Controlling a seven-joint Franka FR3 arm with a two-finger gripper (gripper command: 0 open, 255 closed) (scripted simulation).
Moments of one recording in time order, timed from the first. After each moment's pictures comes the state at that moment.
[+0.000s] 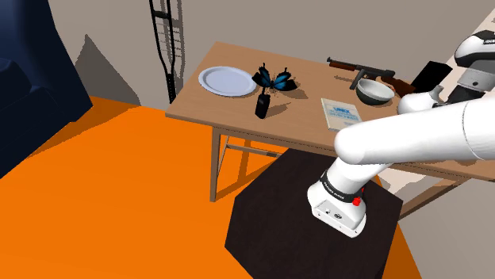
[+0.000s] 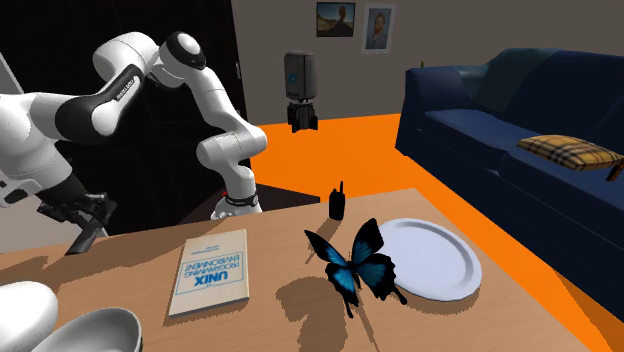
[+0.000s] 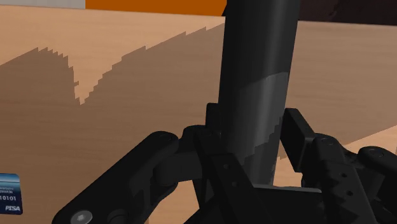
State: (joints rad) arm -0.49 -0.67 -1.20 -2.24 -0.71 1.66 -0.38
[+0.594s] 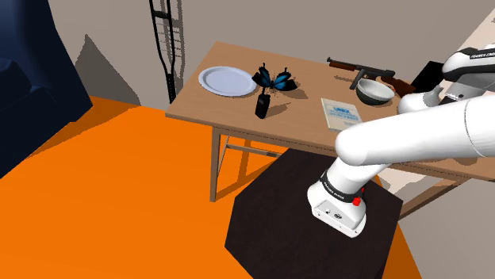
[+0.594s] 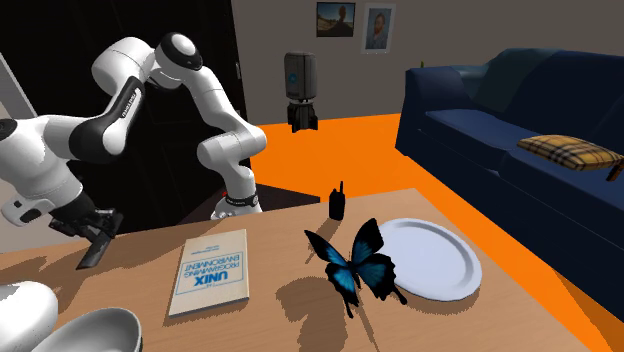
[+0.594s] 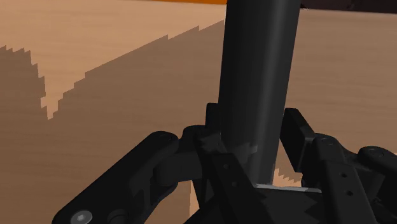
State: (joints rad) arm -0.44 -0.65 -1.31 -2.31 -0.76 1.78 -0.36
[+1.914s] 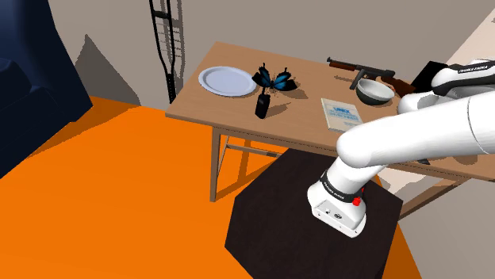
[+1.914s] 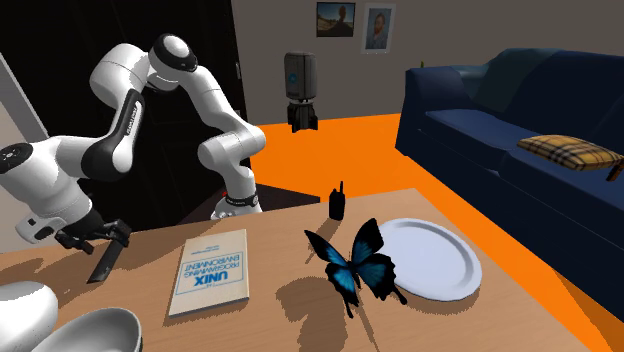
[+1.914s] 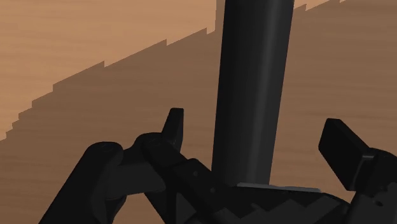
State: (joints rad) arm -0.36 -0.63 -1.45 -2.36 -0.81 1.89 -0.33
